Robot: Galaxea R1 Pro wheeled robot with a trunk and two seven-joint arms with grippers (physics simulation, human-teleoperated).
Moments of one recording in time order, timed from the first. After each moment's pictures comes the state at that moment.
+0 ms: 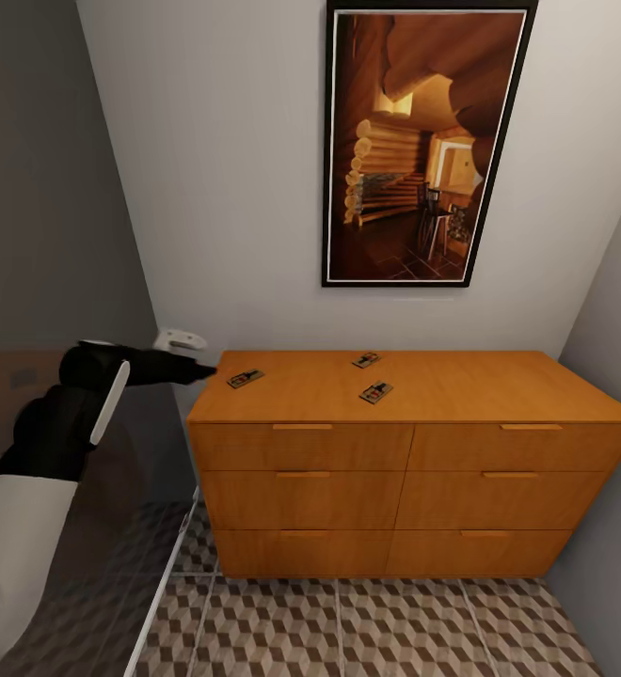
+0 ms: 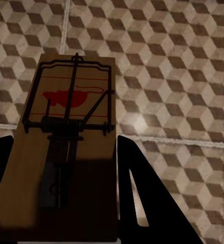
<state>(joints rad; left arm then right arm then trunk) -0.96 0.25 -0.13 -1.29 0.00 1.01 -0.45 -0.26 -0.10 -0.17 -0.01 0.19 -0.38 0.15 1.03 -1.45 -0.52</state>
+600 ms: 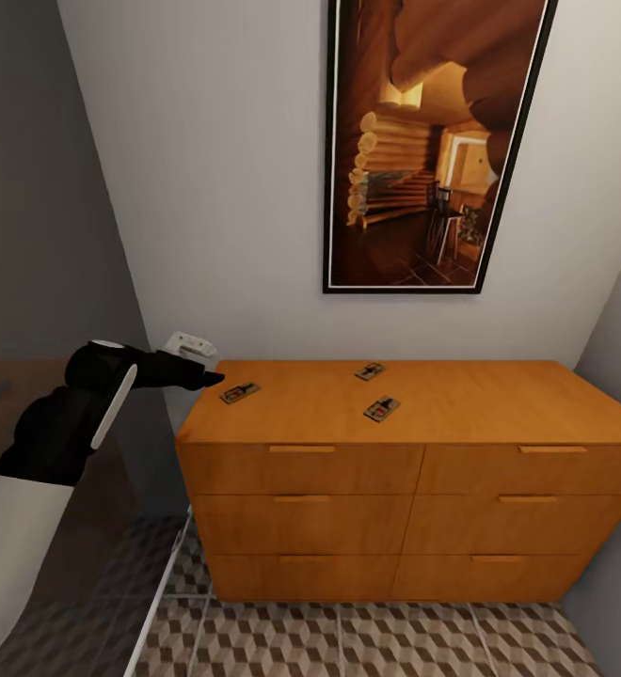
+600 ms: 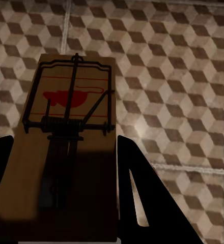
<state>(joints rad) -0.96 0.28 -0.23 -1.32 0.00 1.01 -0.50 -0.26 -0.10 -0.17 -0.01 0.19 -0.38 0.15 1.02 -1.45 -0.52</state>
